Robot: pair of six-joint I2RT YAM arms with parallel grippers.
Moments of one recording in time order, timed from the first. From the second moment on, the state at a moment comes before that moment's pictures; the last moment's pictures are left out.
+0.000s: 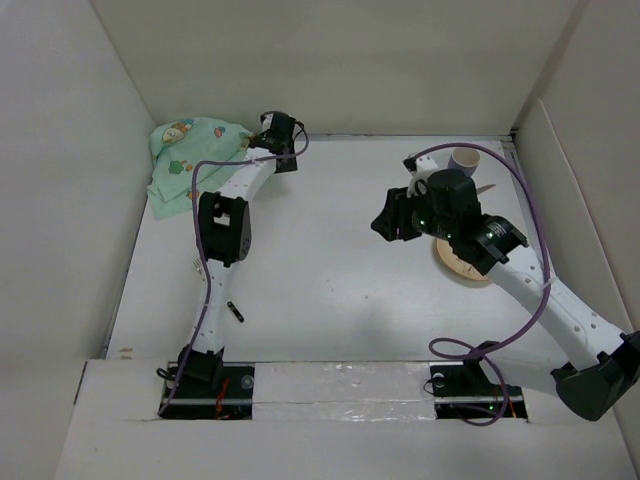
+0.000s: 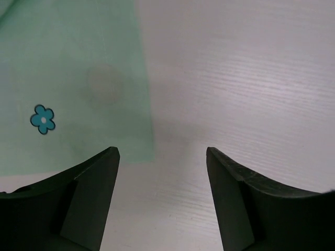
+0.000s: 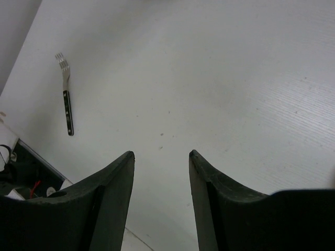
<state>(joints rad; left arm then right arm) -0.30 2.45 2.19 -0.66 -0.37 -0.38 0.58 1.15 1.19 -0.54 -0.13 0.35</state>
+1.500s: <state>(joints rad) -0.61 2.17 1.87 -0.31 0.26 -0.79 0.49 1.13 1.22 -0.55 -0.10 0.33</state>
